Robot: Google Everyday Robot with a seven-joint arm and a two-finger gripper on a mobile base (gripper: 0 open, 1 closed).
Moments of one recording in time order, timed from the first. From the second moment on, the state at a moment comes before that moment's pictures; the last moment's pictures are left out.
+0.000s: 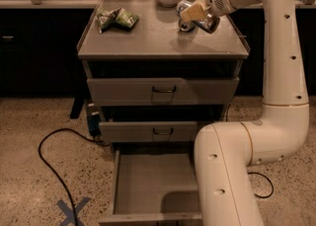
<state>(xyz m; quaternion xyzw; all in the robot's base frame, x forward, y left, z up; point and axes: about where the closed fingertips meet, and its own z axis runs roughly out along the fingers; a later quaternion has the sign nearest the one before) 0.775 -0.116 0.952 -0.41 0.77 0.18 0.45</state>
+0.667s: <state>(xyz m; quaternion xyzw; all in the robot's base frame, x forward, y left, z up) 0.782 -0.108 0.944 -0.42 0.77 0.20 0.44</state>
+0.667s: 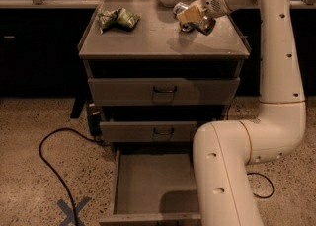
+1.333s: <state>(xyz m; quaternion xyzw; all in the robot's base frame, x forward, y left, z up) 0.751 -0.092 0.887 -0.39 0.80 0.25 0.38</state>
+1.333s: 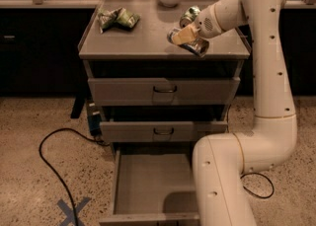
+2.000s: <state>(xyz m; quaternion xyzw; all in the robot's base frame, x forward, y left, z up) 0.673 -0.056 0.902 -0.37 0.83 0.20 0.38</state>
